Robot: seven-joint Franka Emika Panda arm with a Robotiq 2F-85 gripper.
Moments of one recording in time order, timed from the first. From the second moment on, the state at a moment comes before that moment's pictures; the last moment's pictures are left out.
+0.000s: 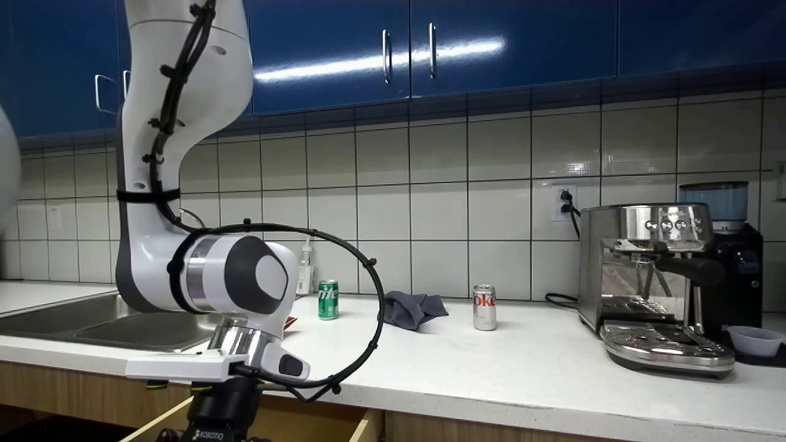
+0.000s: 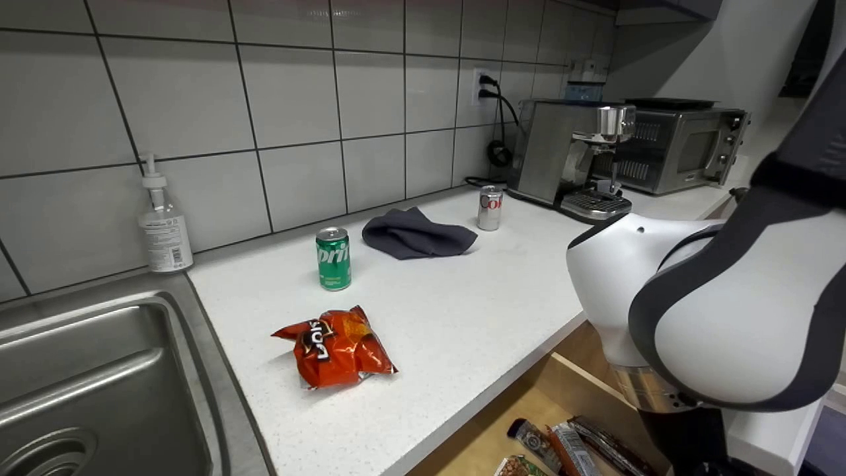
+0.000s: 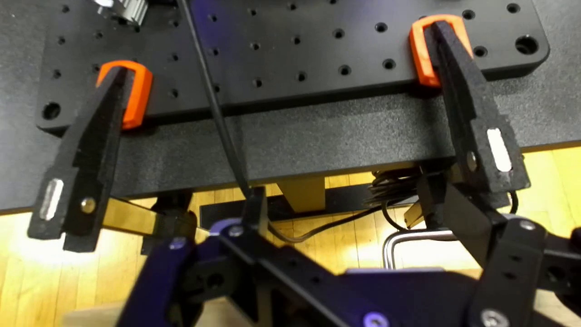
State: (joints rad) arm 0.07 0.28 0.00 -2.70 0.01 2.34 0.11
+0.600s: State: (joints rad) arm 0.07 0.32 0.00 -2.69 -0.01 2.50 0.09
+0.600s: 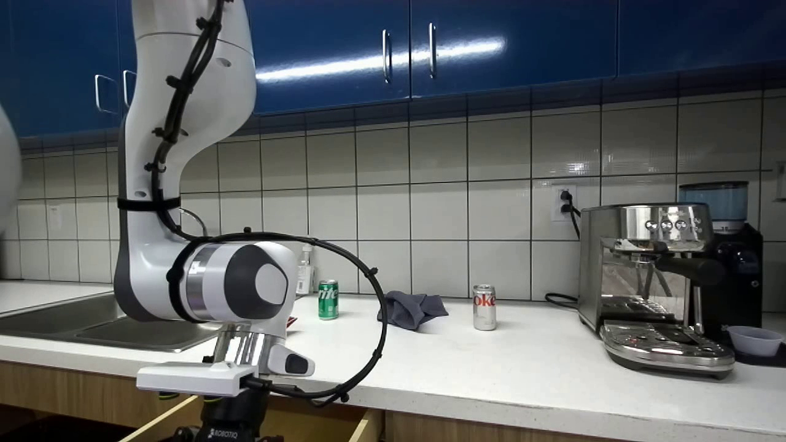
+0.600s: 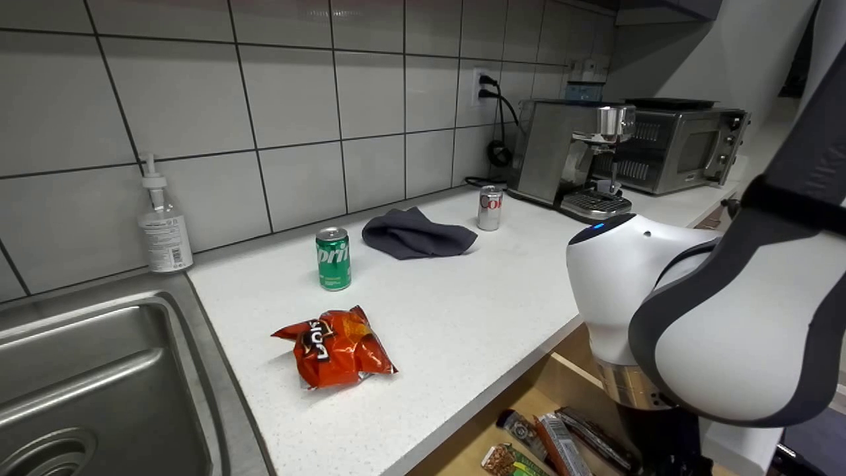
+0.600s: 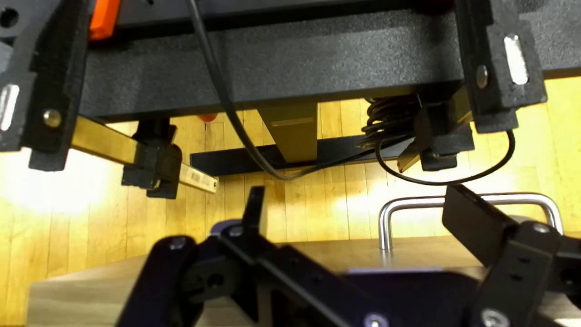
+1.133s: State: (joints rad) arm 0.07 0.31 0.00 -2.69 -0.01 2.69 0.09
